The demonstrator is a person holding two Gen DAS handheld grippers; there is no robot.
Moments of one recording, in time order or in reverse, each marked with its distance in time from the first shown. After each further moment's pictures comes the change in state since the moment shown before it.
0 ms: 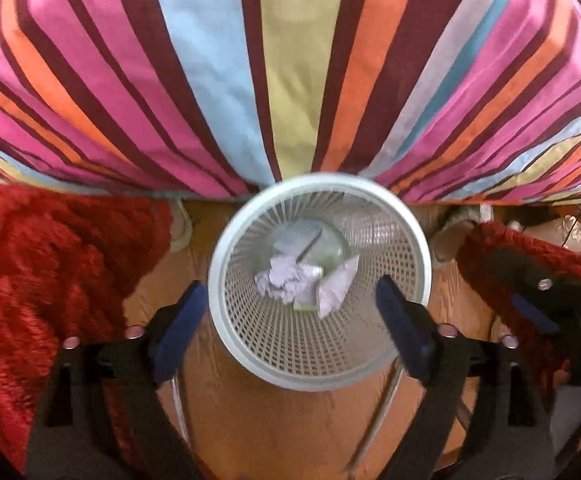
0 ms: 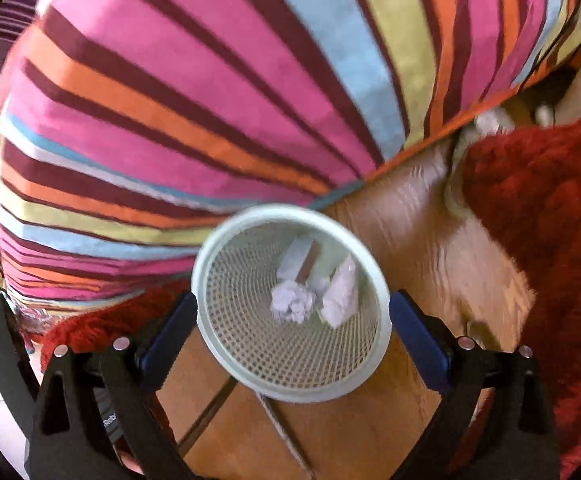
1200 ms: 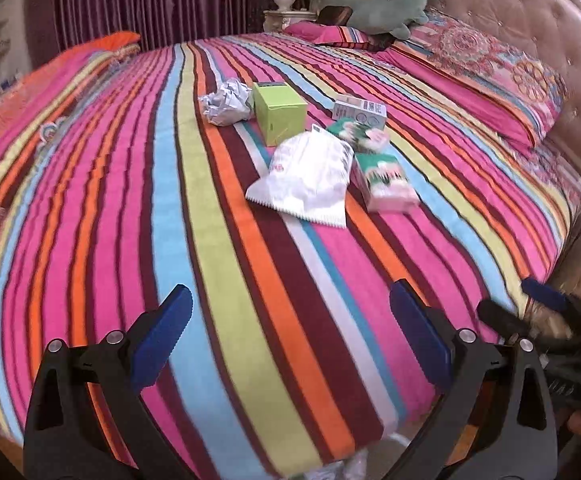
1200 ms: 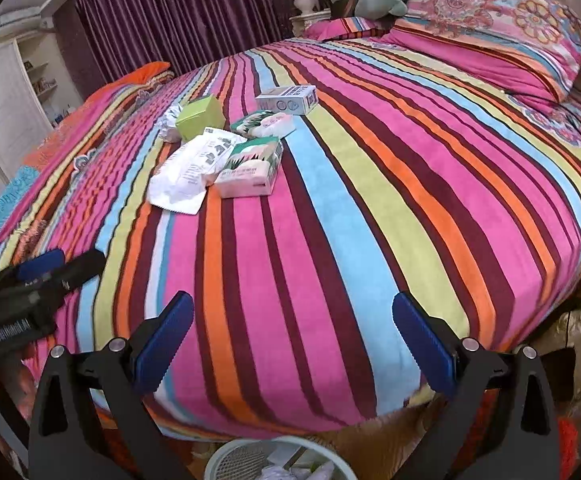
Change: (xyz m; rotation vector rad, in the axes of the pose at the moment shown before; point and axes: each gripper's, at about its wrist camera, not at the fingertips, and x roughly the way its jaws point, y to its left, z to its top) left arm -0.164 -0.029 0.194 0.323 -0.594 -0.148; right arm -0.105 0.097 0.111 -0.320 -0.581 -0.045
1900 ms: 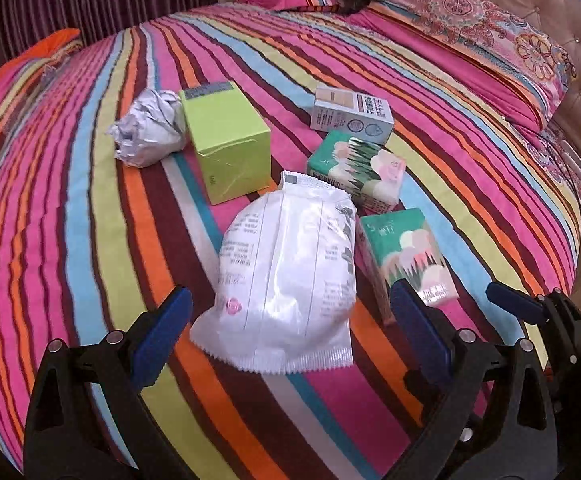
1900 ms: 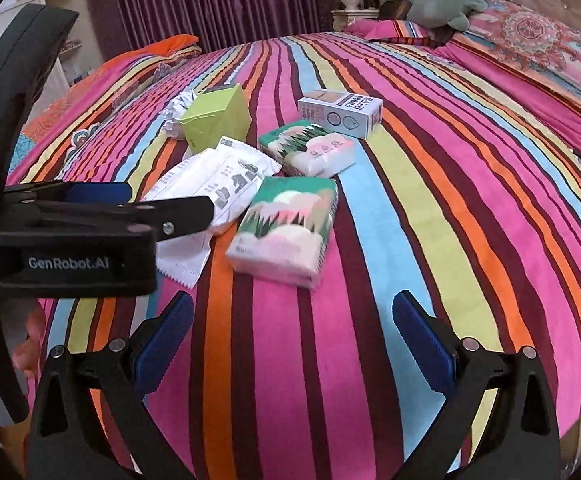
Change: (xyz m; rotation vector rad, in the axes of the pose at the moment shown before) left arm 0.110 -0.017 0.095 0.130 0.151 -0.083; right arm 0.069 0.030 0.053 -0.136 0.031 0.025
